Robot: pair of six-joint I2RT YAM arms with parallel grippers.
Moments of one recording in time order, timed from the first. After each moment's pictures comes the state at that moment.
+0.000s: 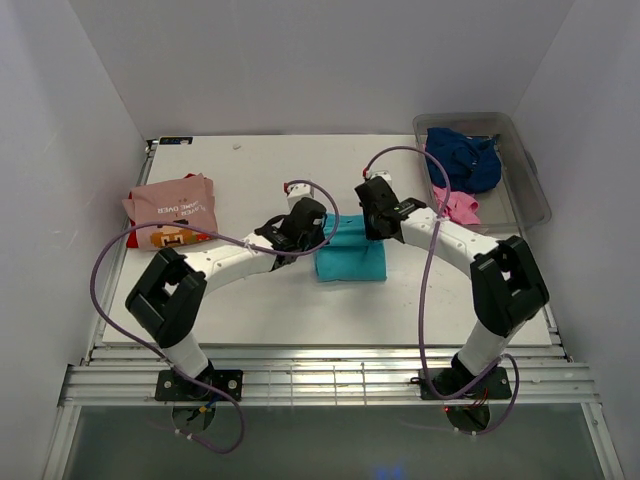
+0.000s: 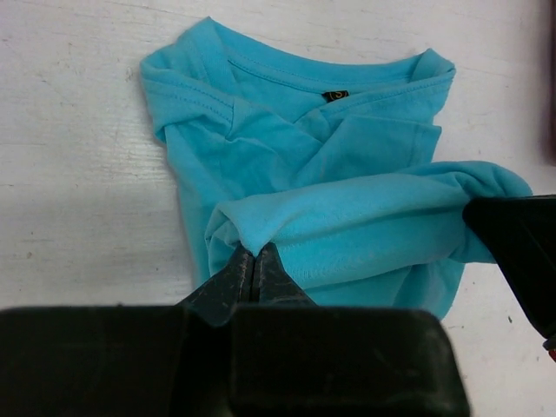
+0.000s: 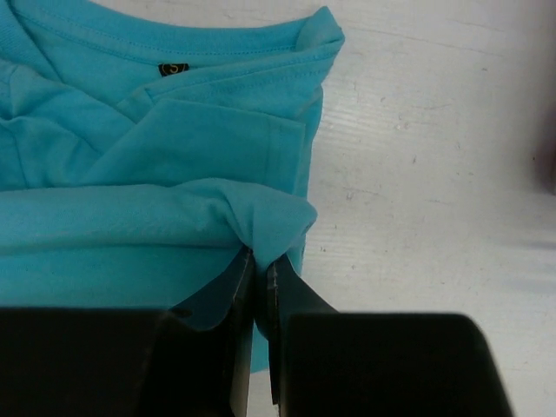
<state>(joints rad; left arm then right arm) -0.75 1.65 1.05 -0.09 -0.33 -0.72 0.62 1.67 1.20 -0.49 0.34 0.34</state>
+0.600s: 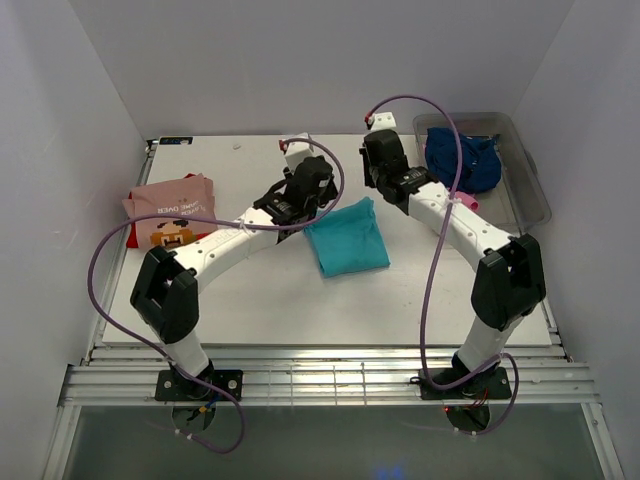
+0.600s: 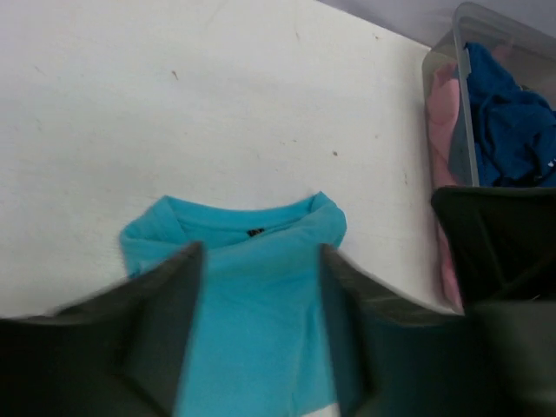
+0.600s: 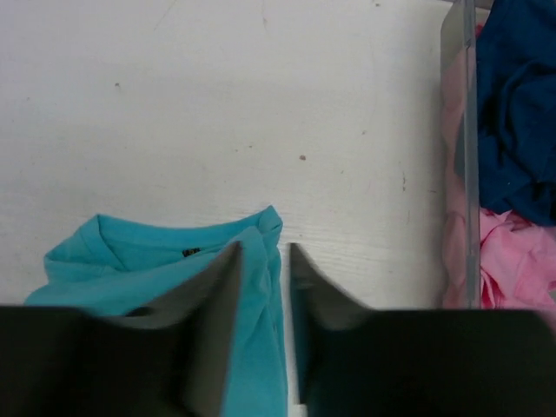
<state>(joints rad) -0.74 1.72 1.44 -0.20 -0.55 -0.68 0.56 1.76 1.55 -0.33 0.41 0.15</state>
